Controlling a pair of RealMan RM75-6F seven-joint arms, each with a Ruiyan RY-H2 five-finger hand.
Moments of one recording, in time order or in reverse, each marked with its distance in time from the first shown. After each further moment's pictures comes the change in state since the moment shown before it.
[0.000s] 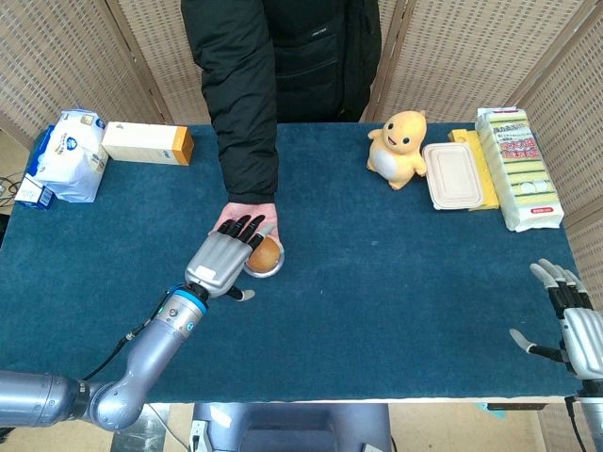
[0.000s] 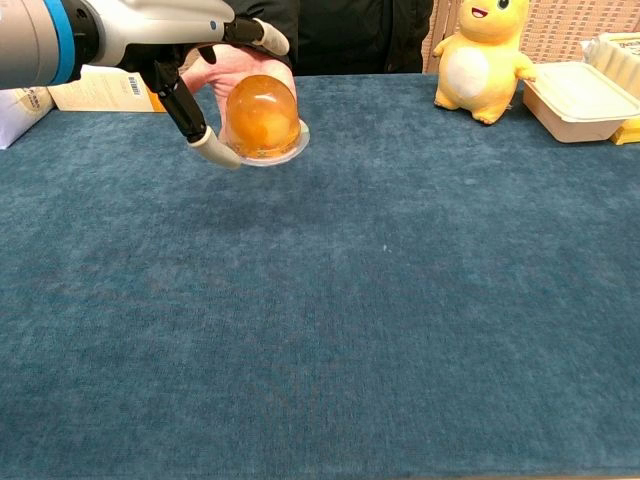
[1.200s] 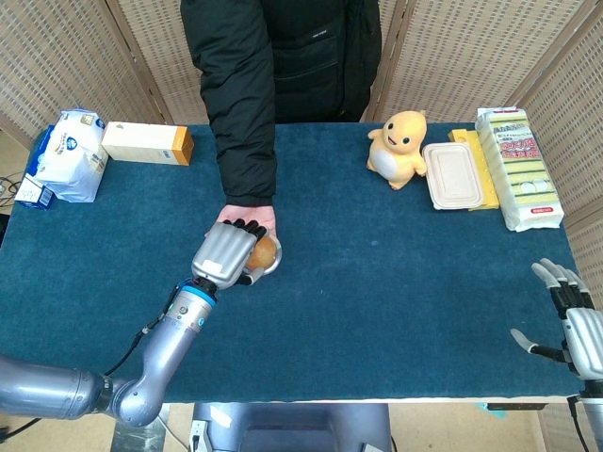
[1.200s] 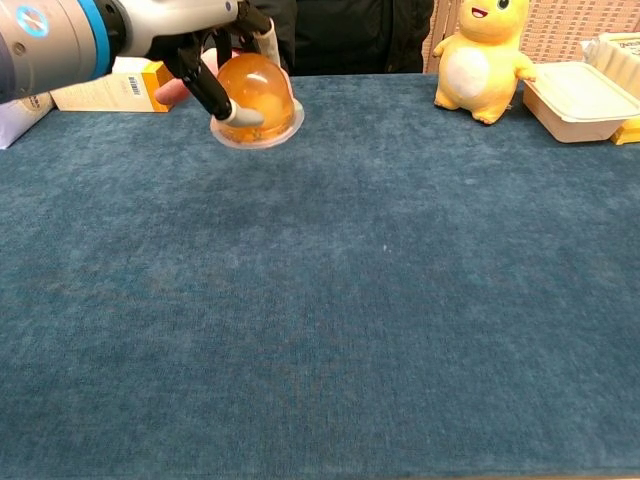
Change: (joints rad) left arm -0.041 -0.093 0.034 0.070 0.088 0.142 -0.016; right arm 0.000 0.004 -0.002 0.006 -0.008 0.004 0.023
